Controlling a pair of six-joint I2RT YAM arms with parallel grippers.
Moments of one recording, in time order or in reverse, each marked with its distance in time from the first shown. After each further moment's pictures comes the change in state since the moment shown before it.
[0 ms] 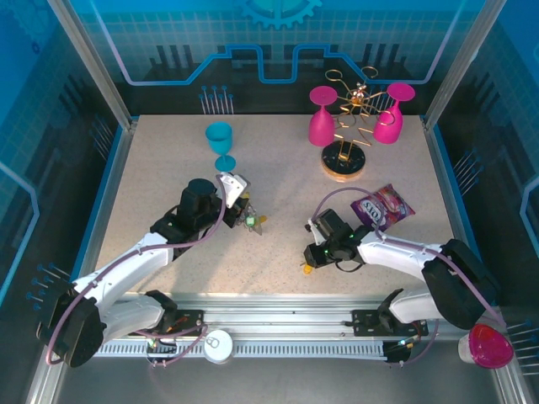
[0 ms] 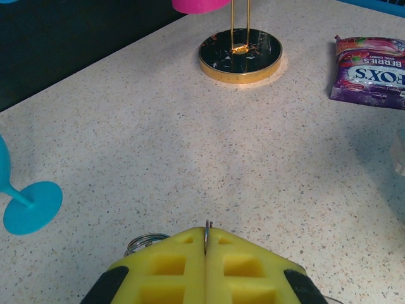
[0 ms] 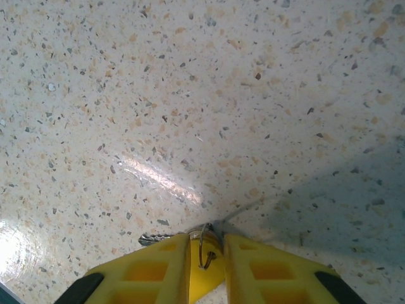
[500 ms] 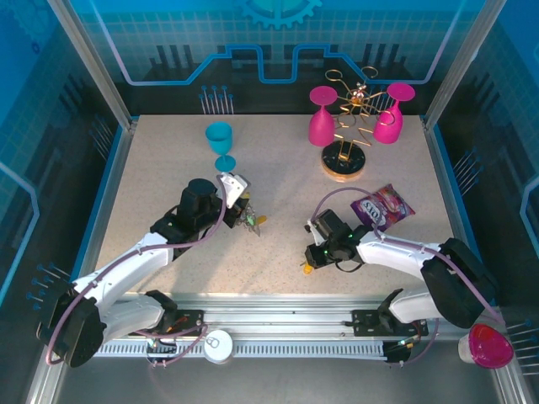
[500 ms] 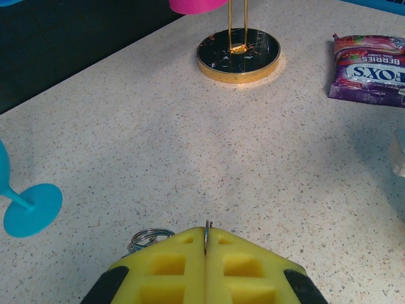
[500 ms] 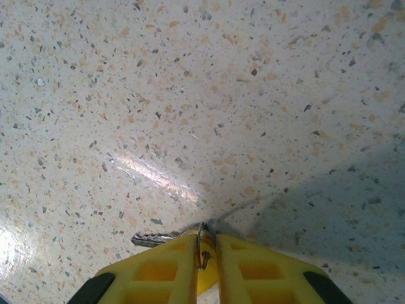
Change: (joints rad) left arm 0.000 0.000 0.000 0.000 0.003 0.016; right arm 0.004 0.005 0.006 -0.009 0.014 -0.011
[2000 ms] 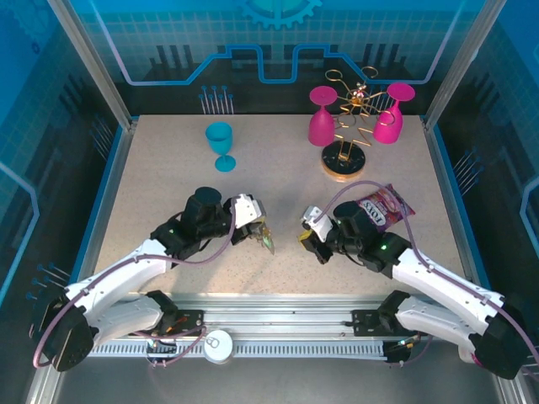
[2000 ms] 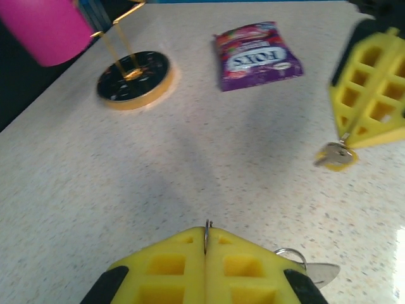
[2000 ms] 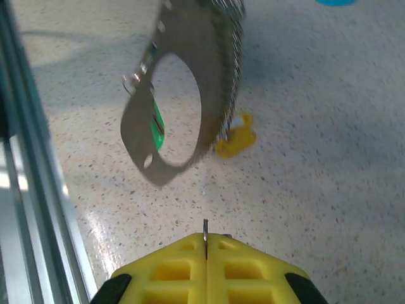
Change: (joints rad) left arm -0.114 -0.056 0.000 -0.088 0.225 0.256; right arm 0.024 -0.417 0.051 0.023 -0.133 -0.537
